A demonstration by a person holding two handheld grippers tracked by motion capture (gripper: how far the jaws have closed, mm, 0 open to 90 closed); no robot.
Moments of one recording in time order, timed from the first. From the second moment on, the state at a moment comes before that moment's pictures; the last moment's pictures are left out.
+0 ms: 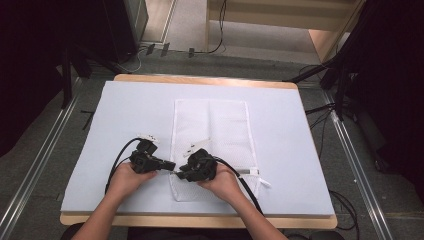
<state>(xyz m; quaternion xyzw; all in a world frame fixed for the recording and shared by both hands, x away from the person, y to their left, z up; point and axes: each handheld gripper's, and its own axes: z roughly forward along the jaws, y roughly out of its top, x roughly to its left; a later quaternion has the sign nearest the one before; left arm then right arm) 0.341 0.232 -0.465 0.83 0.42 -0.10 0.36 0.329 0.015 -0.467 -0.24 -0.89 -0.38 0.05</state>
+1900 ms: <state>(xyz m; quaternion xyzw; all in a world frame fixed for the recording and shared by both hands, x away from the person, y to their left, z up) 0.335 0.232 -0.463 0.83 0.43 -0.09 0.35 0.326 0.002 -0.467 -0.20 -0.89 -0.40 0.03</state>
